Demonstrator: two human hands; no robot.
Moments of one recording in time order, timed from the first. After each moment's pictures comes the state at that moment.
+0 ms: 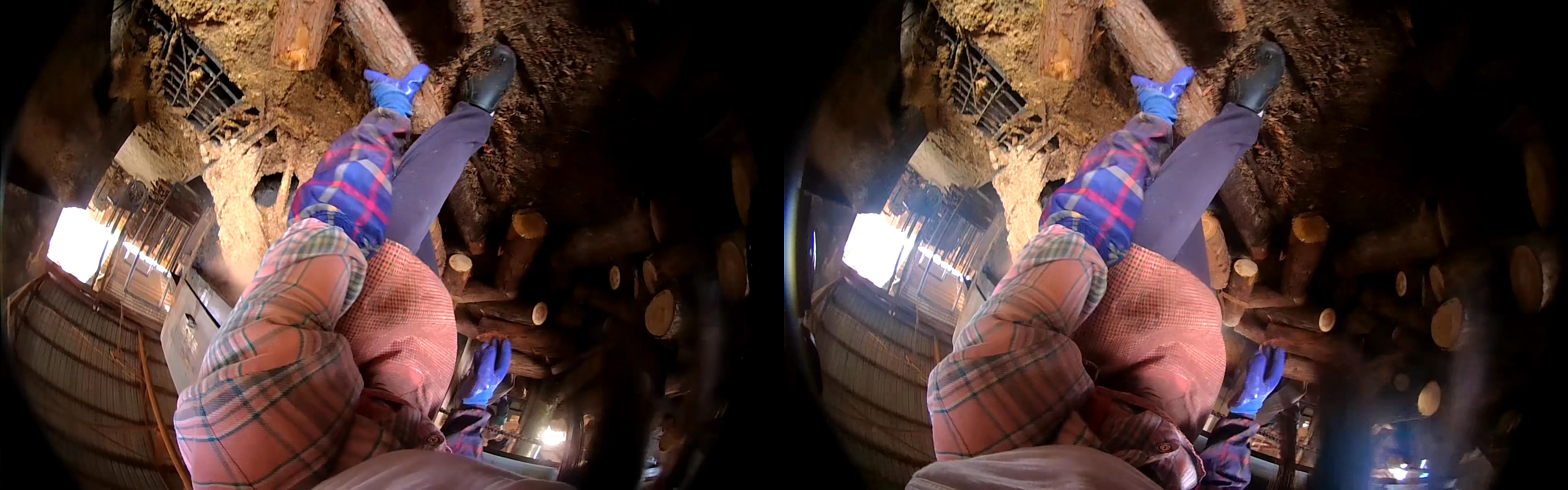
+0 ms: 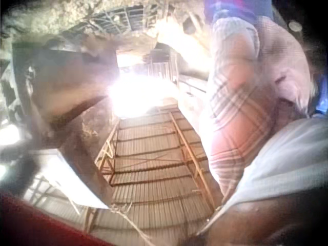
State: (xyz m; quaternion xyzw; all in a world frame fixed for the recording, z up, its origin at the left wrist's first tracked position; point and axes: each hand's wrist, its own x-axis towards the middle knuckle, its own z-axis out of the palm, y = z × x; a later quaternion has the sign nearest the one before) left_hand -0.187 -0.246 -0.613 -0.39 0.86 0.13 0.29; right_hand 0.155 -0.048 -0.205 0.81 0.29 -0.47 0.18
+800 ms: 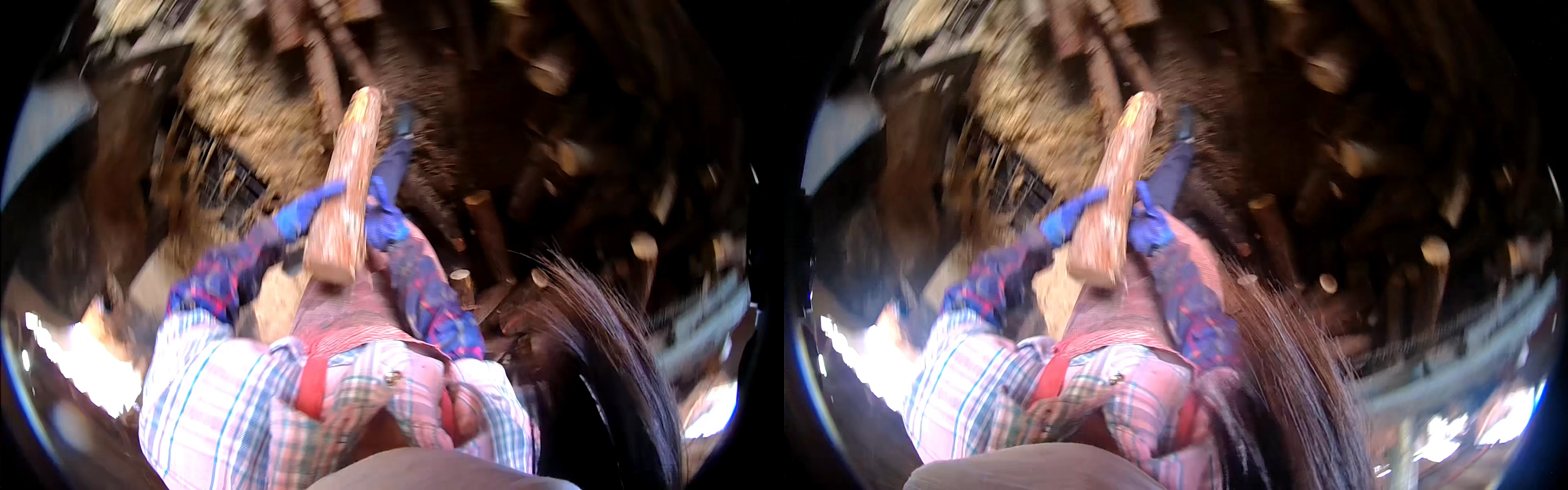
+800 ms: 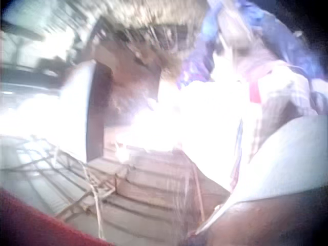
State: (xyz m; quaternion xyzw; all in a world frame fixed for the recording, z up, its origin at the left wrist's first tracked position) left_hand -0.260 -0.156 -0.084 -0.31 0.47 0.37 0.74; right_hand -0.076 -0.117 -0.195 0.20 -0.36 -0.91 -0.02
